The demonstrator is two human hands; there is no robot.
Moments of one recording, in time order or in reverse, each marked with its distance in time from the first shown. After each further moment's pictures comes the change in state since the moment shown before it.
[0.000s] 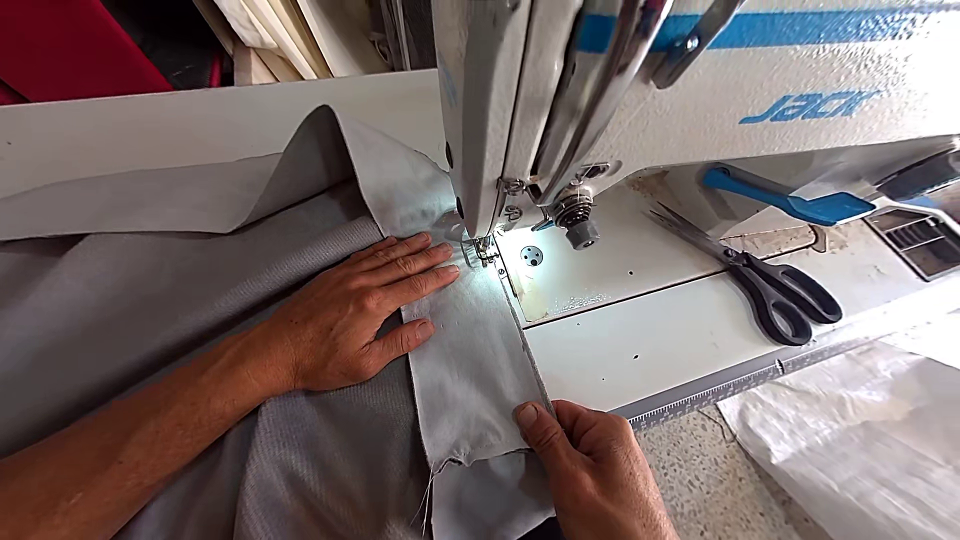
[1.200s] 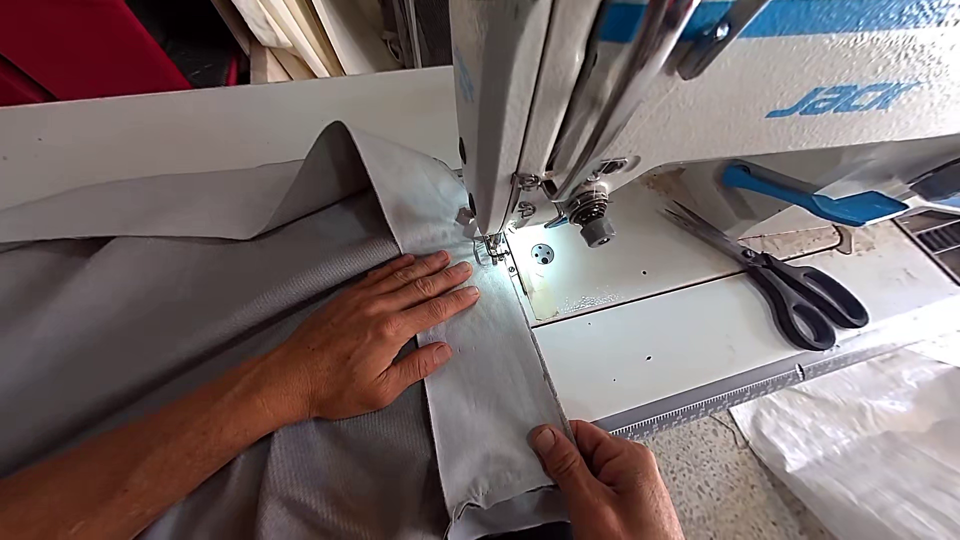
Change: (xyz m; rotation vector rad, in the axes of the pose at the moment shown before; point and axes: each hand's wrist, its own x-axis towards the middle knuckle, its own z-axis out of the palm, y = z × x) left_hand -0.010 0.024 0.004 -0.013 0.000 -0.004; right_hand -0.017 0.012 0.000 0.075 0.023 -0.045
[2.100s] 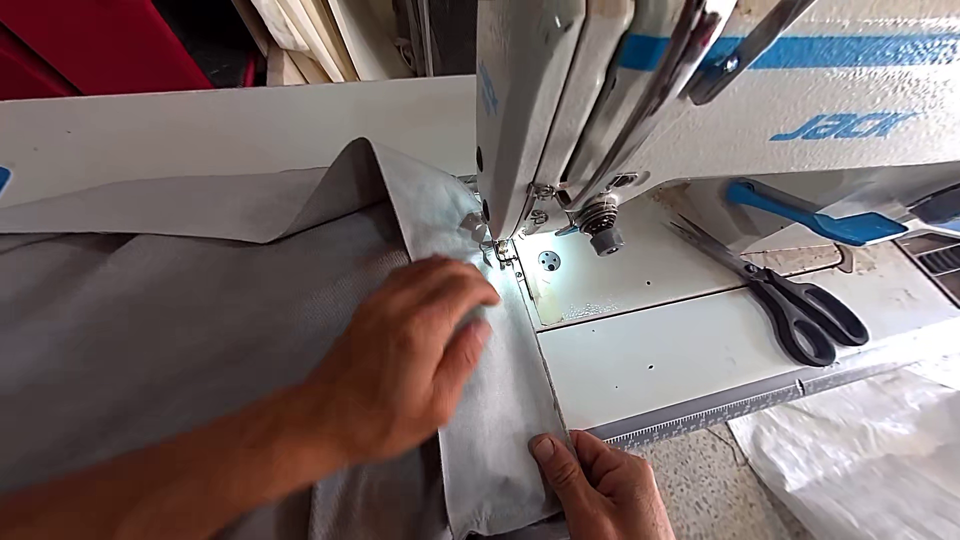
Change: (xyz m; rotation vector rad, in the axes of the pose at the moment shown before) left_hand 0.023 0.055 -0.019 -0.103 0.245 -0.193; right_hand -0.005 0.001 0.003 0.016 0.000 0.012
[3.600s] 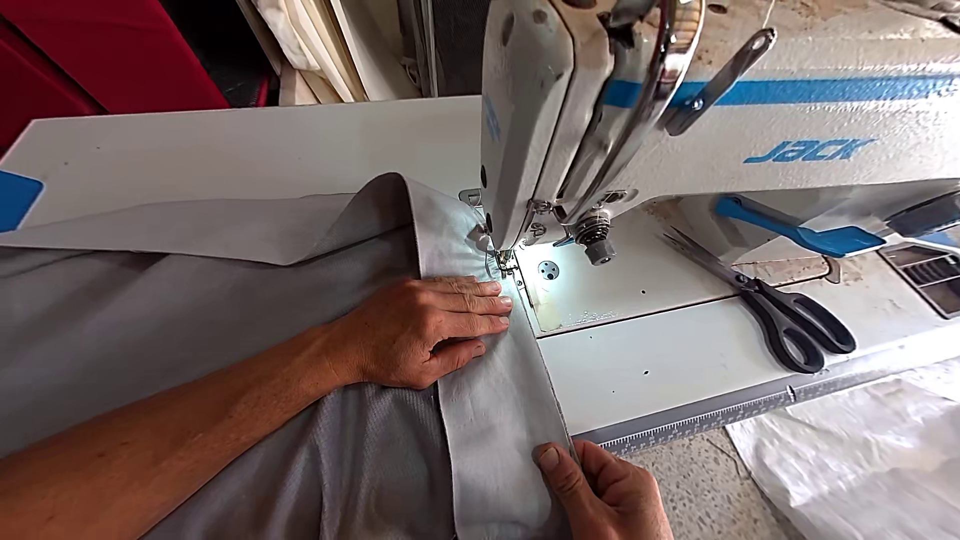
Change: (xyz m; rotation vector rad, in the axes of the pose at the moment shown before) left_hand 0.014 -0.064 0.023 -0.089 -0.138 0.483; right_hand -0.006 0.005 -0.002 0.053 0.035 -0.001
